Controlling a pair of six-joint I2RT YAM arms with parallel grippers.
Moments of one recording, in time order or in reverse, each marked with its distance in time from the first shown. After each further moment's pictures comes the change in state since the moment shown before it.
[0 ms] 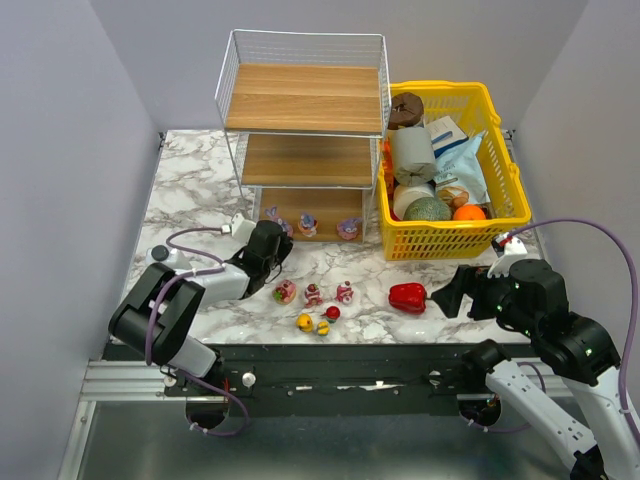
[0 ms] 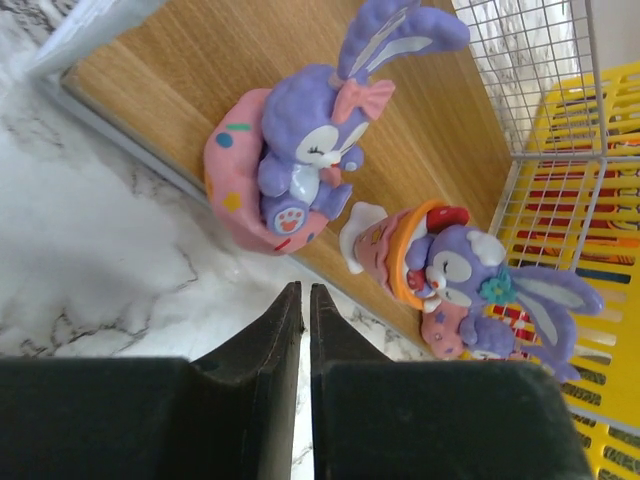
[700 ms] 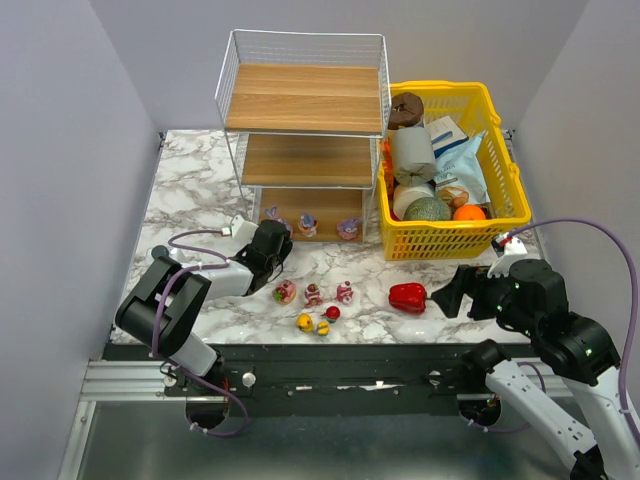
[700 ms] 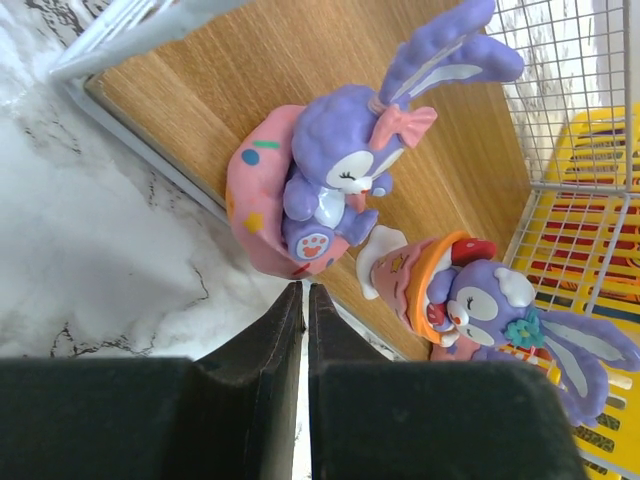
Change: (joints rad) left arm -0.005 0.070 0.044 -0.028 -0.044 -0.063; right arm 0.000 0.000 0.000 0.000 0.000 0.000
